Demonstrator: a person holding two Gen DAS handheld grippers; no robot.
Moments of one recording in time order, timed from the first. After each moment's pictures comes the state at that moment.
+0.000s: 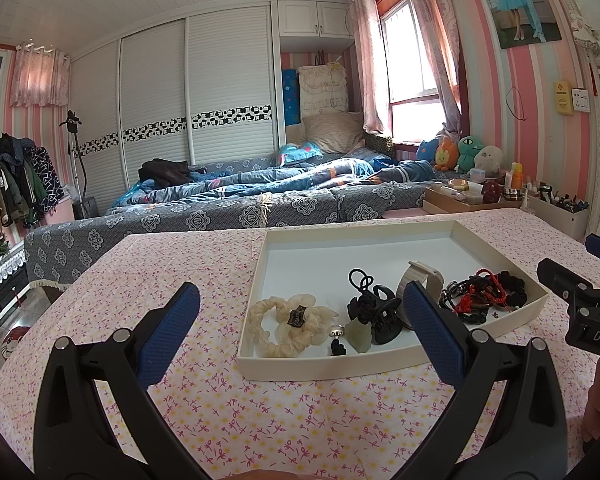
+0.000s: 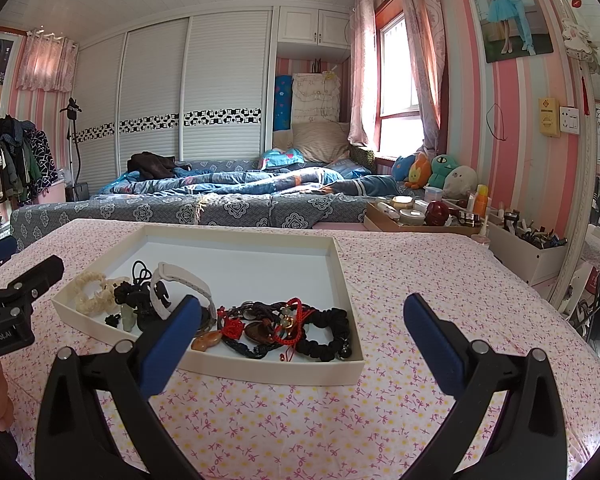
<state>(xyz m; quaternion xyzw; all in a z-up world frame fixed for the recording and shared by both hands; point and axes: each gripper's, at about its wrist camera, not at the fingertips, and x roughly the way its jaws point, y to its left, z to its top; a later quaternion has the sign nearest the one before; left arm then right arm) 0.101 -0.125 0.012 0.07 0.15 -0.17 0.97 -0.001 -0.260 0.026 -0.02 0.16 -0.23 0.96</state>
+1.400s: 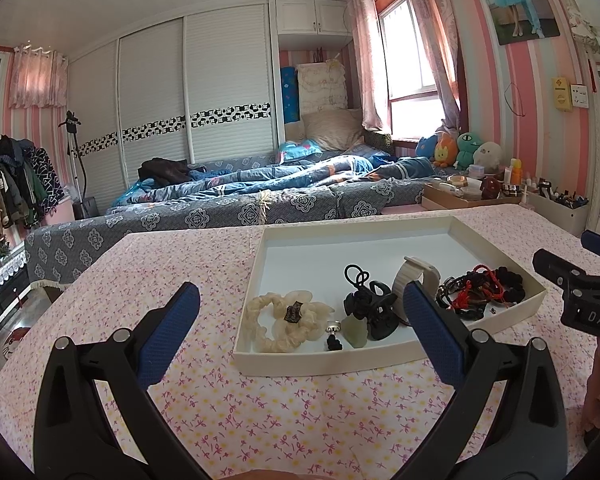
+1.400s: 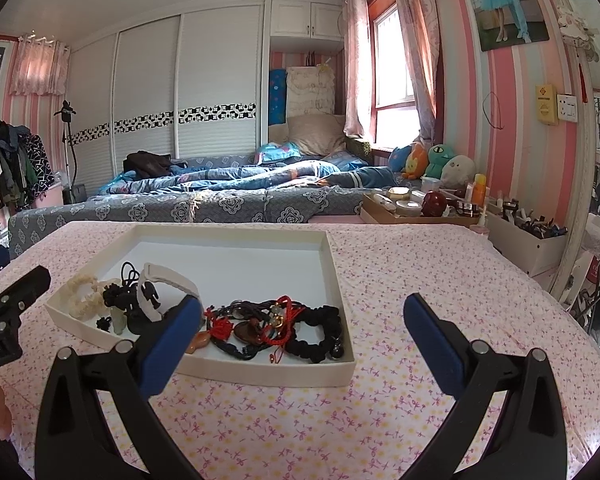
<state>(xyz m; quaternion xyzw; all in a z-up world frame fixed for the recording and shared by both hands) 0.099 -0.129 0.010 0.07 0.16 -0.17 0.97 0.000 -0.271 0.019 0.00 0.16 -0.23 0.96</state>
